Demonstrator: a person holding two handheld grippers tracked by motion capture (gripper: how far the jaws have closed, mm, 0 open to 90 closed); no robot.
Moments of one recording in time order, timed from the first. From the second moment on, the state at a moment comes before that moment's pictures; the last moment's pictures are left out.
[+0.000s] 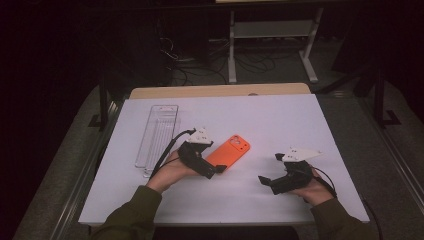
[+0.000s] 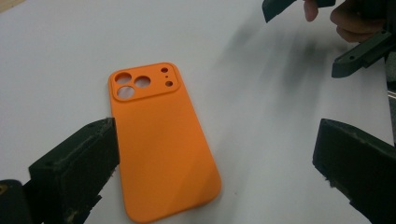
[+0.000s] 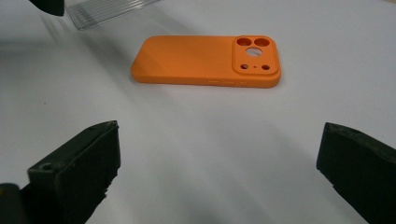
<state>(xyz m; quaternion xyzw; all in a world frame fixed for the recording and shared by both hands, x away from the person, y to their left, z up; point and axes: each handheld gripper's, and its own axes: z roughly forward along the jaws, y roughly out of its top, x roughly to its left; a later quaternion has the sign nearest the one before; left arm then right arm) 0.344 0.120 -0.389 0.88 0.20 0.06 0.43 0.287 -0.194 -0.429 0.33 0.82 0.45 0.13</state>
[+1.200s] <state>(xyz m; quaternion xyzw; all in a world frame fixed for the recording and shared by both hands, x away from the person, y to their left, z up) 0.364 0.104 -0.384 0.88 0.23 0.07 0.42 0.288 -0.194 -0.430 0.34 0.82 0.45 0.12</state>
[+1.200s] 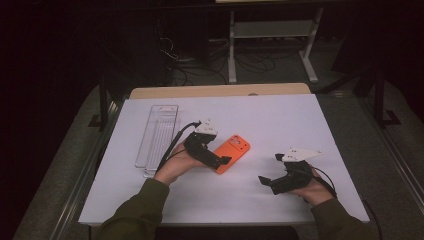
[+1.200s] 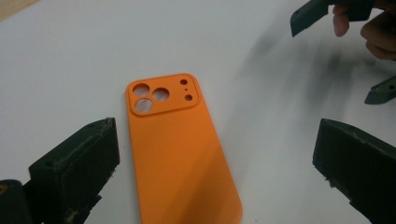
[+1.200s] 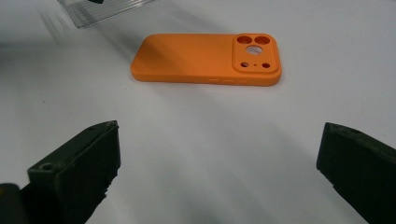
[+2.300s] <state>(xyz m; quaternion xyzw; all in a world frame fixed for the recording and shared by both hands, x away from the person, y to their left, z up) 0.382 0.085 -0.412 0.89 0.28 0.09 0.35 0.287 -0.193 -0.430 0.33 0.82 0.45 0.12</state>
